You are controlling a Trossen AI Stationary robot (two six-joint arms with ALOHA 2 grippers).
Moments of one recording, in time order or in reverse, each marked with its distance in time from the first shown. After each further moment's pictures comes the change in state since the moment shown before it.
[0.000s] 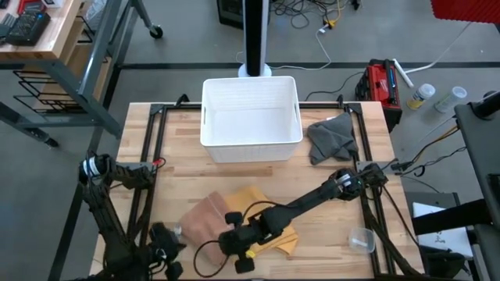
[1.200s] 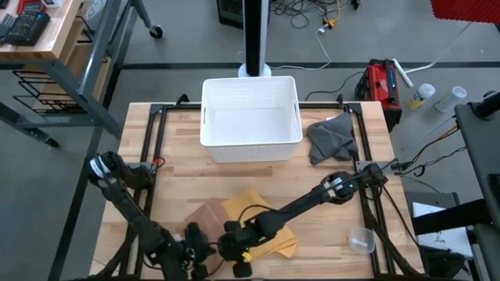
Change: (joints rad) left arm 0.236 0.030 -0.178 0.784 0.123 0.658; right arm -0.028 0.093 -0.082 0.177 -0.128 0.105
